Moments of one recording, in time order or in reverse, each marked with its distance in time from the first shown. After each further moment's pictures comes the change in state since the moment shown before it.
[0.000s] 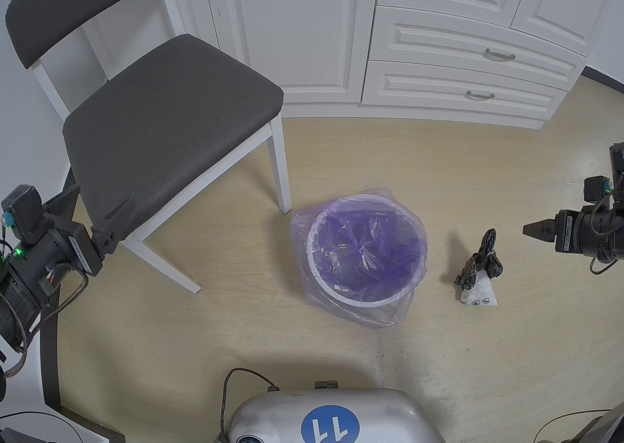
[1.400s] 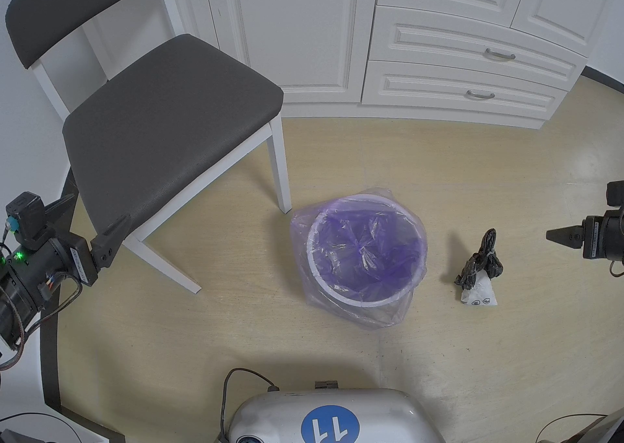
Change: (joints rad) left arm 0.066 -0.017 -0.017 0.123 -0.031 0.110; right arm -0.197 -0.090 0.026 0.051 0.231 -0.156
